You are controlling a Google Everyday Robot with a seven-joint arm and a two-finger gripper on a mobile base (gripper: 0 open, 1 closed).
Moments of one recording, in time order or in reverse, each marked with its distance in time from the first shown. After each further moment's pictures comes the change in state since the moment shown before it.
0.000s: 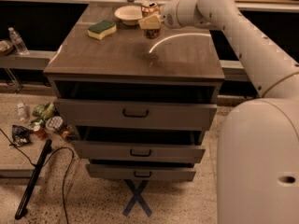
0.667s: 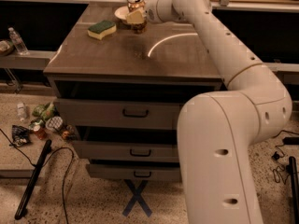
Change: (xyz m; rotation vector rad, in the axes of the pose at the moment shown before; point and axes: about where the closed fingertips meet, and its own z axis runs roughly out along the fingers) arm -0.016 -0.012 0.074 0.056 0.008 0.039
